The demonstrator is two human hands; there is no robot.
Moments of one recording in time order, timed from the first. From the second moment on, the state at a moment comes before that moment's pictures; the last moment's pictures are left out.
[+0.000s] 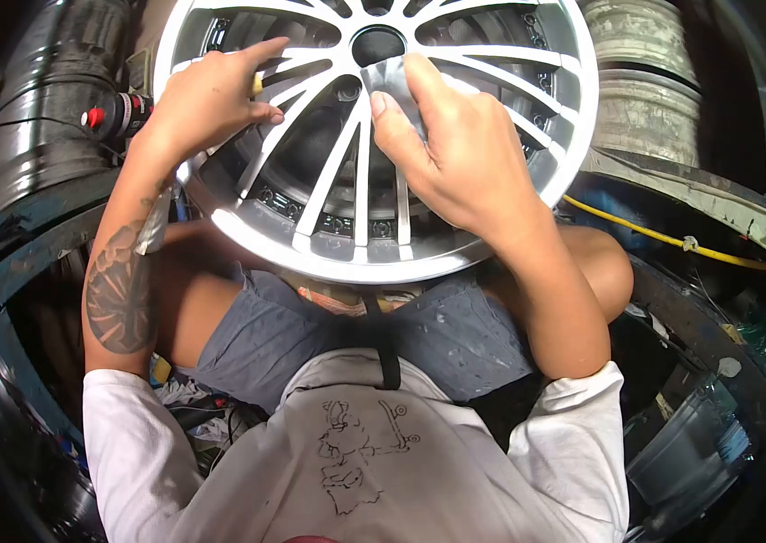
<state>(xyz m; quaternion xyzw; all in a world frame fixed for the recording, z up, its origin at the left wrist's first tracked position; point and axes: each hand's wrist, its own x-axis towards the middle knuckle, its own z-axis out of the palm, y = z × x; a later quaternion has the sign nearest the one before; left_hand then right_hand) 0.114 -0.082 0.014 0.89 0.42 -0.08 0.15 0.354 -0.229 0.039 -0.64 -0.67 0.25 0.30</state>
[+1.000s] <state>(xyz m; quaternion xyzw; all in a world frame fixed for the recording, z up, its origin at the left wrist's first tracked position) 0.049 -0.084 0.009 0.62 0.53 0.20 0.54 0.380 -0.248 0.017 -0.66 -0.53 0.47 0.24</state>
